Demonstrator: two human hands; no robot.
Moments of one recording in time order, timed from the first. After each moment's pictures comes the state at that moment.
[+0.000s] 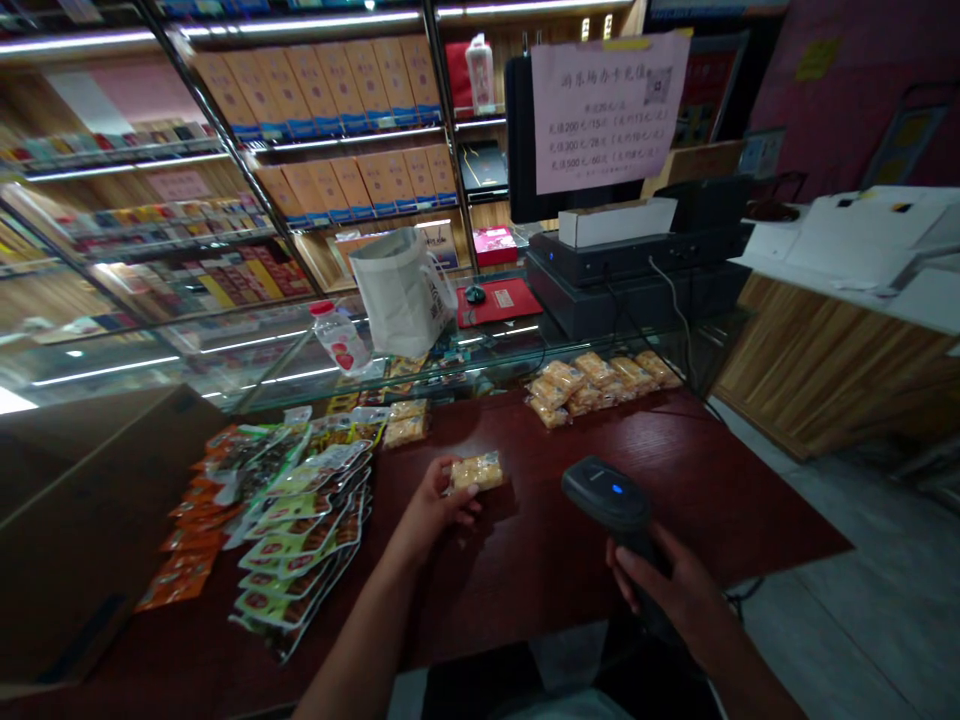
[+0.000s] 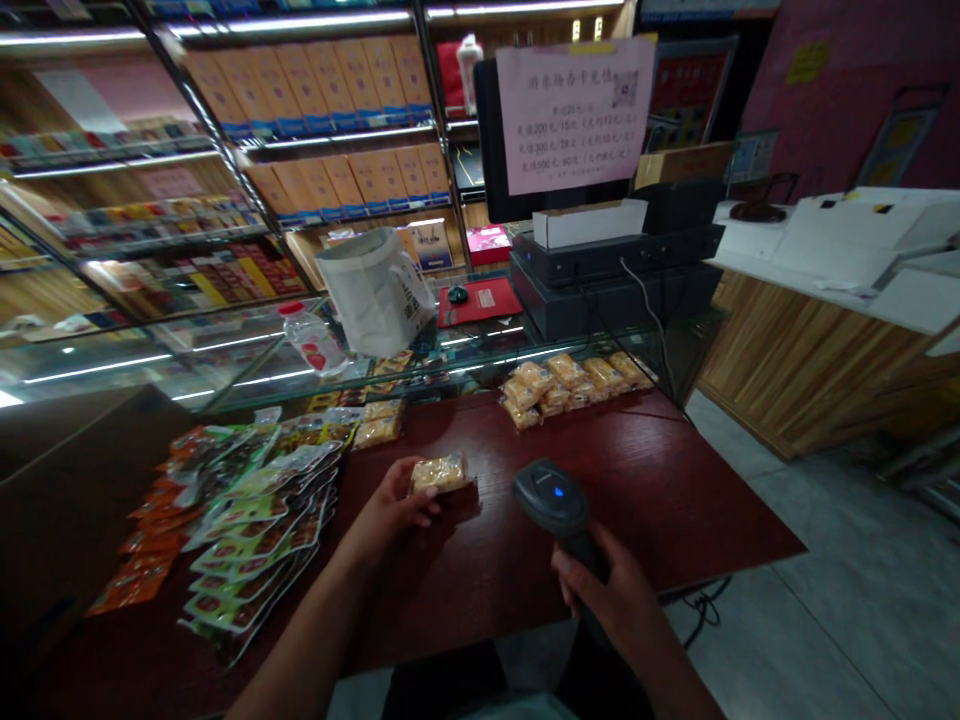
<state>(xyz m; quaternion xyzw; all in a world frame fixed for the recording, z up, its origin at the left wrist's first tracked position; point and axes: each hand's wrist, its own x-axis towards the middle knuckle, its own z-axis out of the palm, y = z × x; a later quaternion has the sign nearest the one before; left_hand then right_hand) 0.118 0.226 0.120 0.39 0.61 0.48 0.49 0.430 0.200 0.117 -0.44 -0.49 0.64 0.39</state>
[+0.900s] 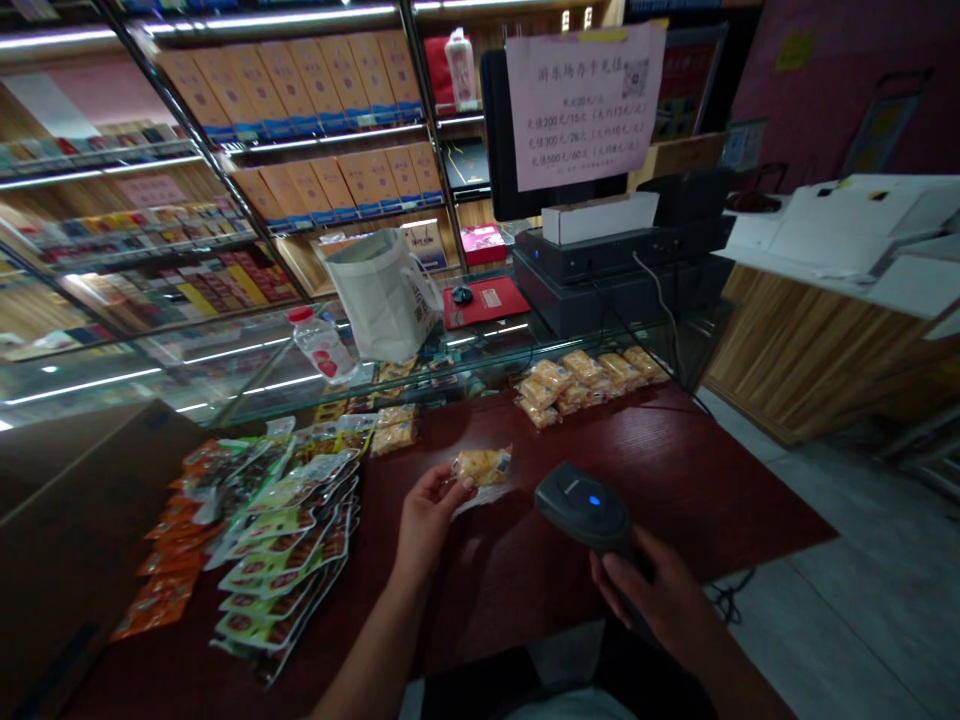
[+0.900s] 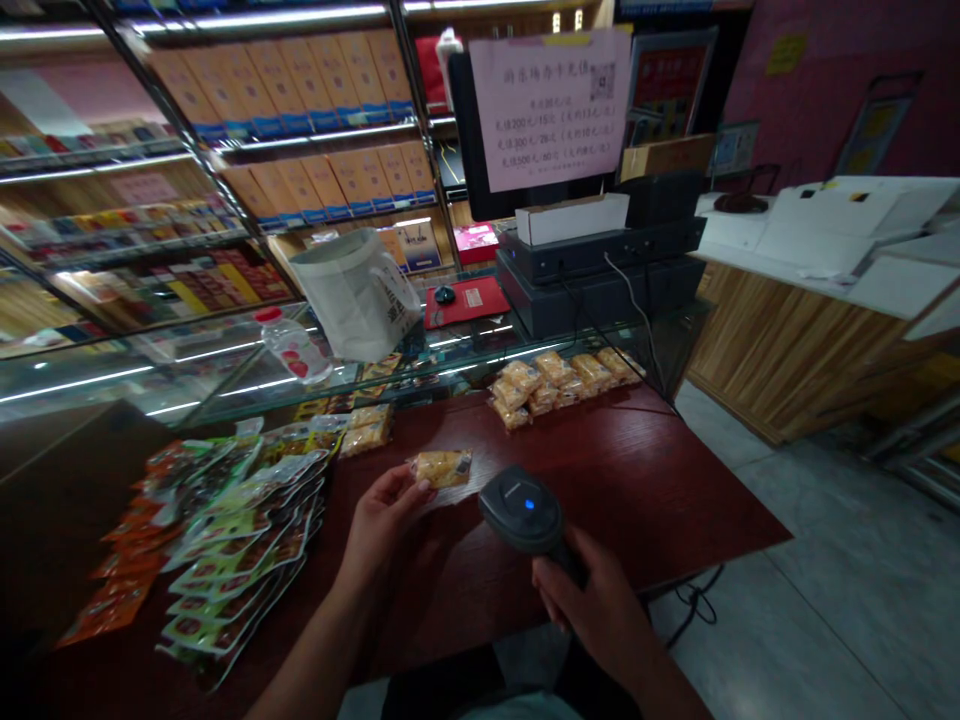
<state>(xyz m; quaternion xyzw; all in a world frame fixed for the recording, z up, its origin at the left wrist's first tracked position) 0.144 0.233 0.120 0.31 0.58 0.62 0.43 0.421 0.197 0.133 -0.43 -0.53 0.62 0.38</state>
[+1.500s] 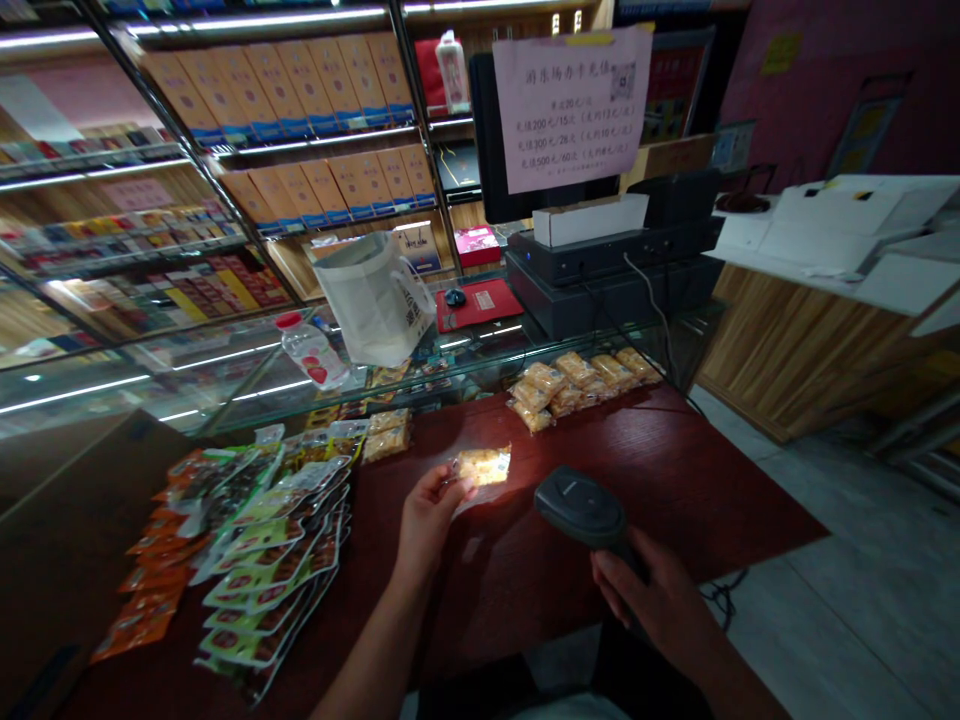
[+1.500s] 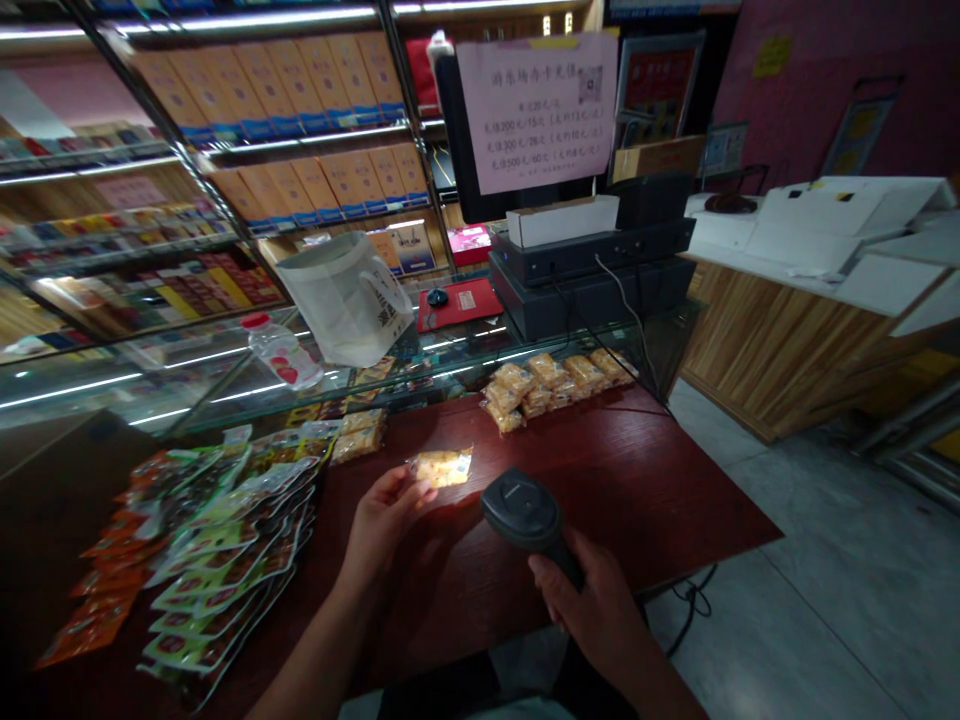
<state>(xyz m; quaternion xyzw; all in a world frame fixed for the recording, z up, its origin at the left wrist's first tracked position) 0.152 0.242 0.120 0.34 0.59 0.61 0.42 0.425 0.199 0.136 -0.46 -0.56 0.57 0.38</state>
